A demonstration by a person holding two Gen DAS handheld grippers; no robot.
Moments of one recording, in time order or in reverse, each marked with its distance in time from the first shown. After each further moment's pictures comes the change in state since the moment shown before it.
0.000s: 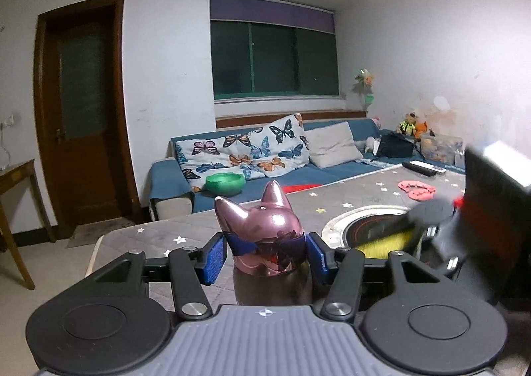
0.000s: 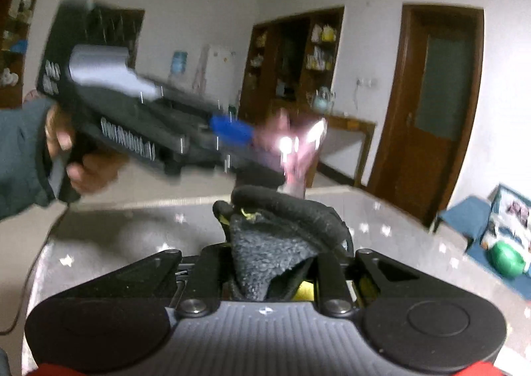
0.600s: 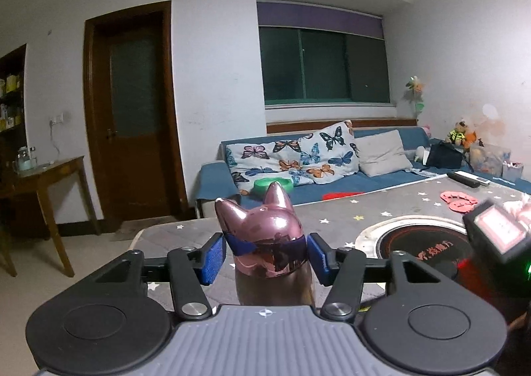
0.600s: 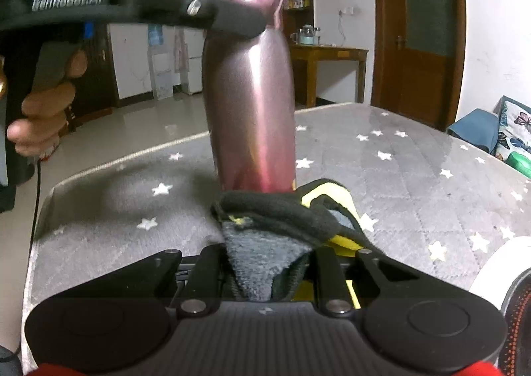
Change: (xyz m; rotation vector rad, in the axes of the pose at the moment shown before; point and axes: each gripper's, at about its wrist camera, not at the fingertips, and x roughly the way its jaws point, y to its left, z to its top) left arm 0.001 -0.026 -0.002 -0.034 -0.020 0.204; right arm 0.030 -0.004 -0.046 0.199 0.170 0.031
